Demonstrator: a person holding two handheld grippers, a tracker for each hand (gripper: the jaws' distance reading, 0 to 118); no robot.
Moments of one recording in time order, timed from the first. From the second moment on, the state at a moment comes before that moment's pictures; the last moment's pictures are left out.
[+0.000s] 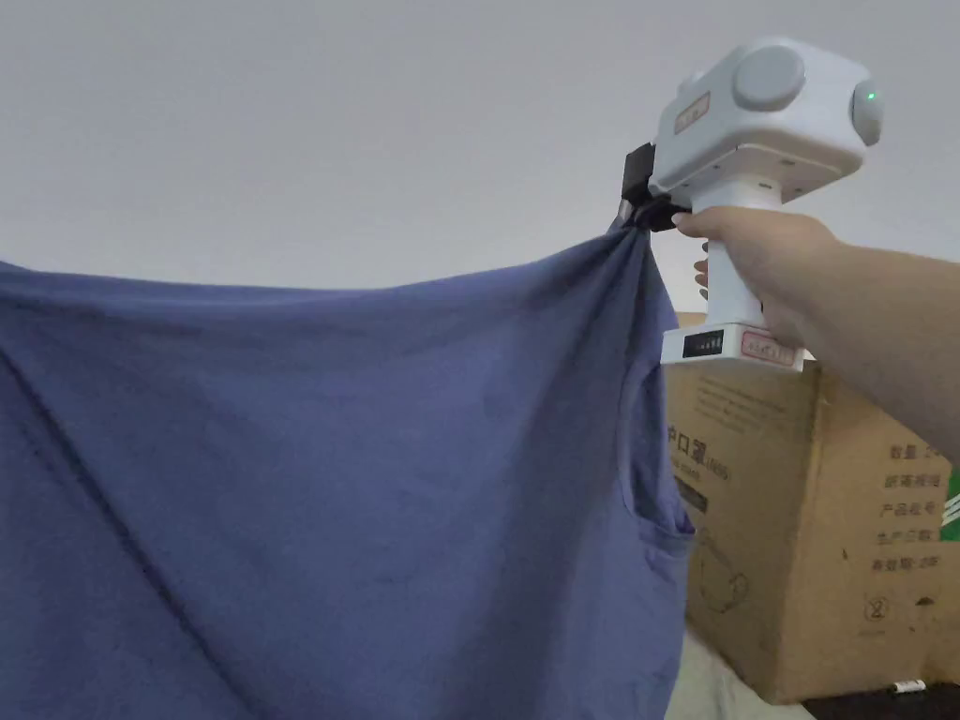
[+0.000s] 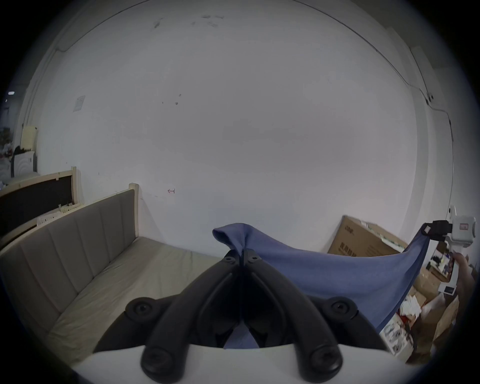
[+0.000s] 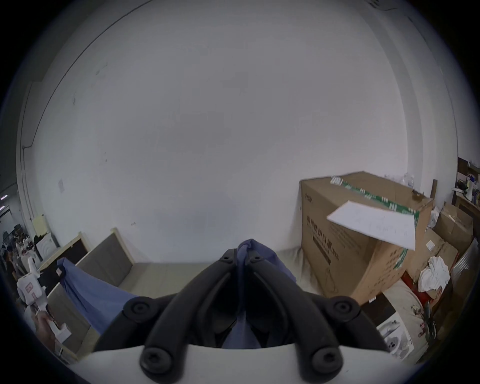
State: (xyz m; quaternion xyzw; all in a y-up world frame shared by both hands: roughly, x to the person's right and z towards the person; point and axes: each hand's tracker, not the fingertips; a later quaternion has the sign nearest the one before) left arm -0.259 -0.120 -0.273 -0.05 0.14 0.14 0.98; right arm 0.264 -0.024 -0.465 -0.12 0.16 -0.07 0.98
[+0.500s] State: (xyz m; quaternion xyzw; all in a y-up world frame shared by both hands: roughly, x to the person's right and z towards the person) left arm -0.265 -0.274 -0.327 -0.15 0.14 0.14 0.97; right arm 0.245 -0.215 -0.502 -0.20 0.13 -0.06 0.97
